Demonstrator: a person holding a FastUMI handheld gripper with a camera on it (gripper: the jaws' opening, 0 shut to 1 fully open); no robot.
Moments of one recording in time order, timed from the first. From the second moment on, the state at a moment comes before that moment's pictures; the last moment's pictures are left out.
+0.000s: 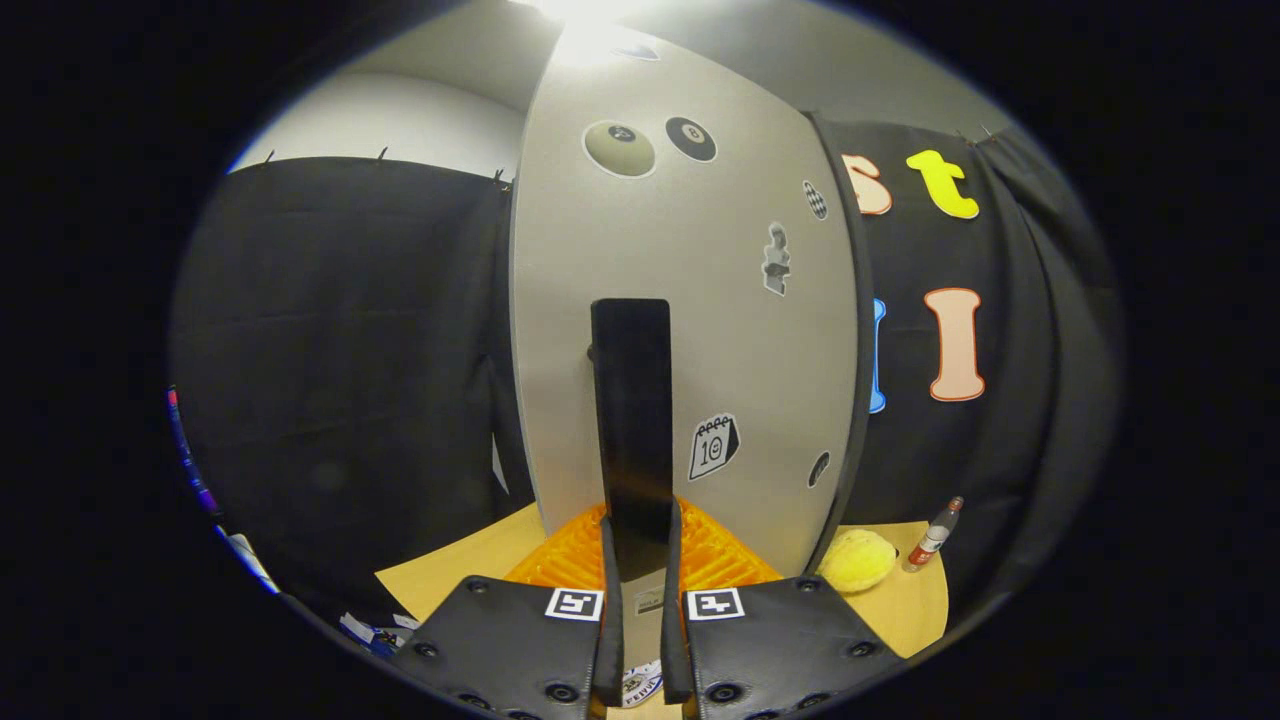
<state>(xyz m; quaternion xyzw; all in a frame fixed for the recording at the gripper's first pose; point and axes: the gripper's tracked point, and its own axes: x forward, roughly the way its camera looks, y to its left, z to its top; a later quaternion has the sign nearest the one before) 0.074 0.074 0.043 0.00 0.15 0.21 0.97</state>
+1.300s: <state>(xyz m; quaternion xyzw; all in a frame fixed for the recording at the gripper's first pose) 0.037 -0.122 0.055 -0.02 0.15 0.04 0.99</state>
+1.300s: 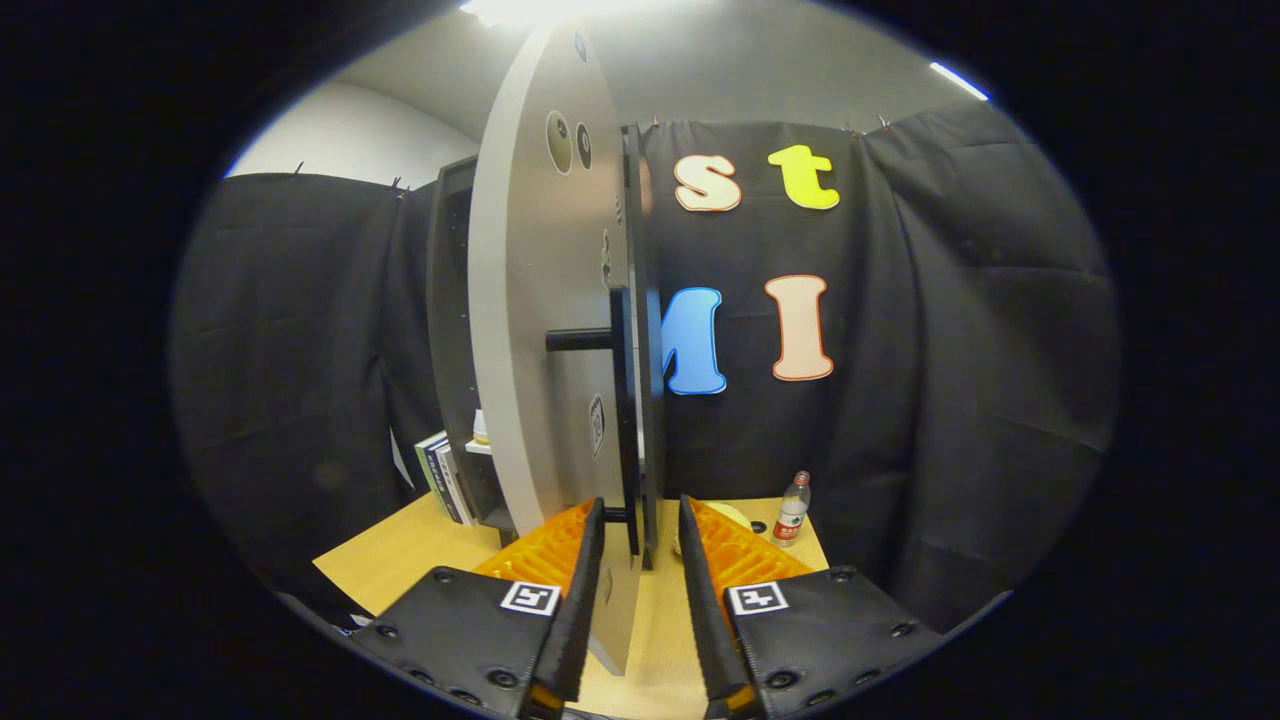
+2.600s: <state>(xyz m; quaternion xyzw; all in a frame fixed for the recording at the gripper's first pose) 0.028 0.077 -0.025 -0.03 0.14 0.11 0.98</state>
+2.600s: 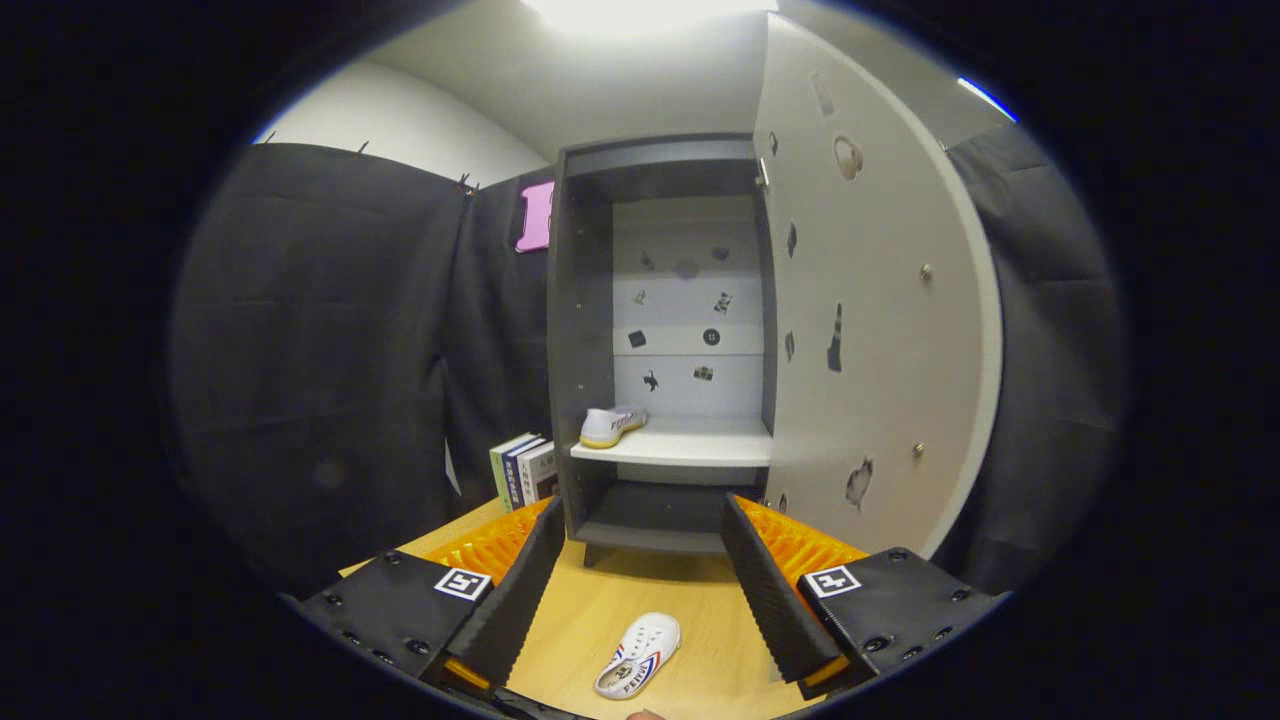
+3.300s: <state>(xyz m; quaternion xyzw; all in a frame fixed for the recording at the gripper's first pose) 0.065 0.114 -0.252 -0.01 0.34 0.11 0.93</state>
